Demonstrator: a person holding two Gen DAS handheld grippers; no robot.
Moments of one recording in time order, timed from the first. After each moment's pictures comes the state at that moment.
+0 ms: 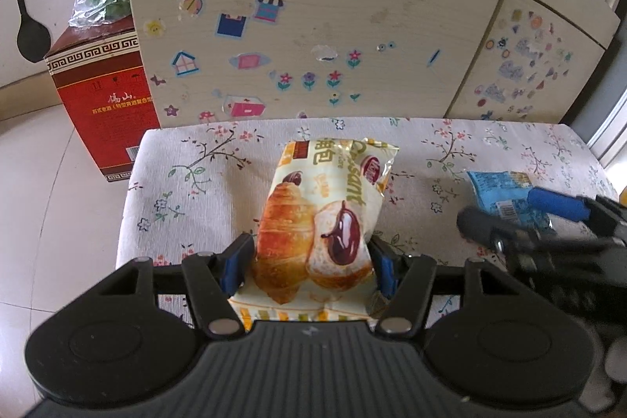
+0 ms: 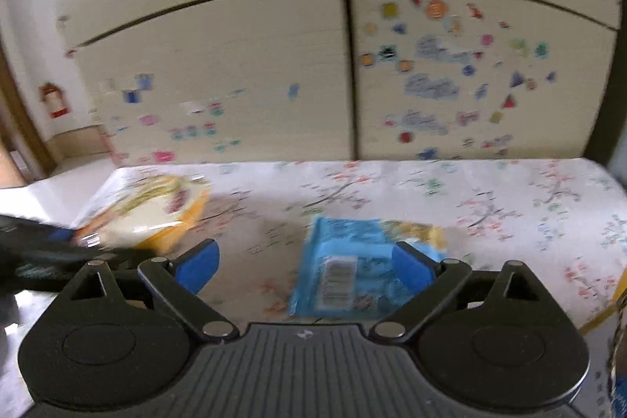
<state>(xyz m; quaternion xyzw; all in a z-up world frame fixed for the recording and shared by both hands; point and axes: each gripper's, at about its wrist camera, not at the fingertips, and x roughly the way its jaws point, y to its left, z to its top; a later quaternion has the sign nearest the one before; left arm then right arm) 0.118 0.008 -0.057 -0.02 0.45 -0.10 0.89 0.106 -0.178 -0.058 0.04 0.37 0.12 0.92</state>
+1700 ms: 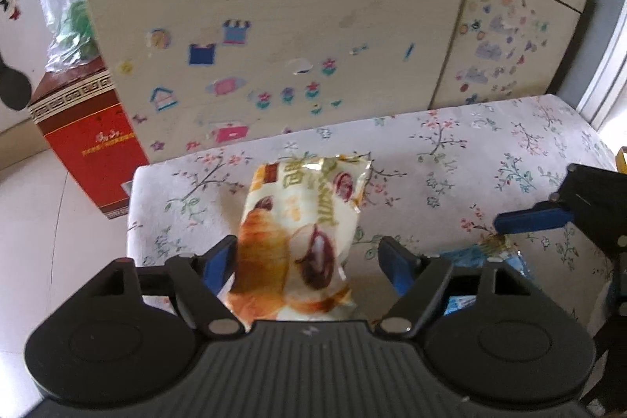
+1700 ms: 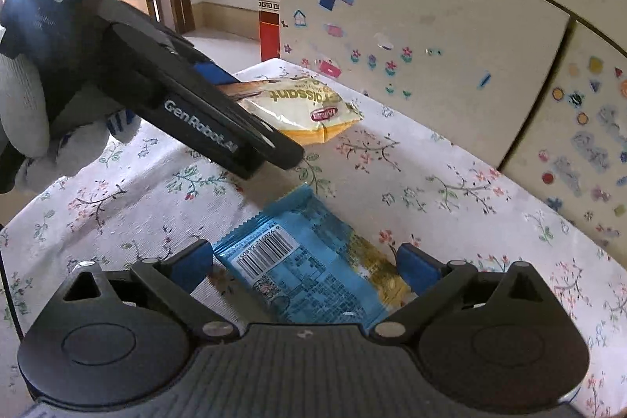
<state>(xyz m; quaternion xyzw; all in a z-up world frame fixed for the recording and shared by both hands) 0.123 0.003 -0.053 0.05 0.44 -0.14 0.89 0.089 -0.148 -0.056 -0.16 0.39 0.34 0.84</state>
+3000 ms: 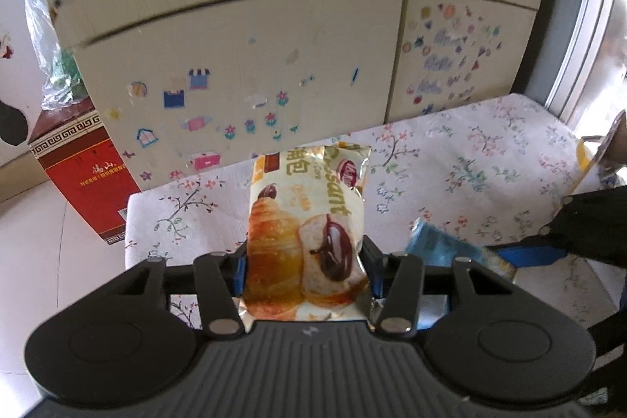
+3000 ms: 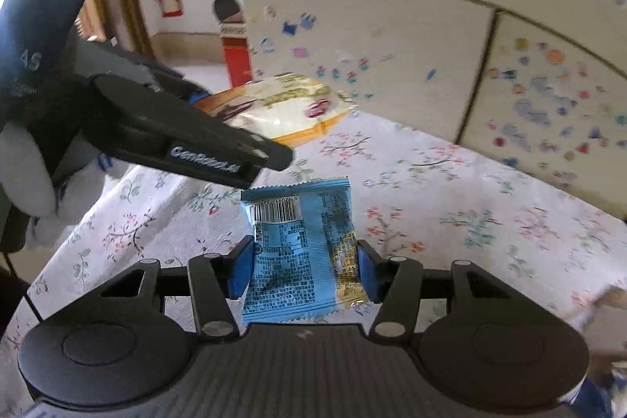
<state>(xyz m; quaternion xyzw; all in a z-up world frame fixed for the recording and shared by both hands) 0.091 -0.014 -0.019 0.07 0.41 -0.16 0.90 0.051 -0.162 -0.018 -0.09 0.41 0.26 0.87</state>
